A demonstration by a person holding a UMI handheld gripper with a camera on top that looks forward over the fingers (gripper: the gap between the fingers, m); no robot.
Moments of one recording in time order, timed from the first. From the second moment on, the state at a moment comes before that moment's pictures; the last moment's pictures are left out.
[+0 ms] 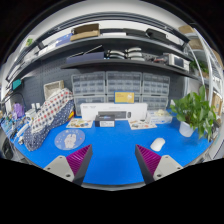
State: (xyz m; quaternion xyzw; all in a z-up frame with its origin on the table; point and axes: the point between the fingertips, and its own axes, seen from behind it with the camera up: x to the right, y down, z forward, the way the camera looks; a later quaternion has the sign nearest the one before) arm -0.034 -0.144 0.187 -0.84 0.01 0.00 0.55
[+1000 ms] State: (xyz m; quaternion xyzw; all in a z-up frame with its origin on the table) arm 0.207 0.010 0.001 -0.92 0.04 0.01 0.38
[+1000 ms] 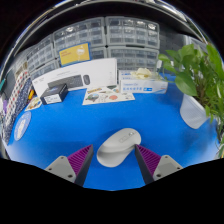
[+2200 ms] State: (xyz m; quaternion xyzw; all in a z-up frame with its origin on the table) arm 0.194 0.081 0.007 -0.92 0.07 -0.06 0.37
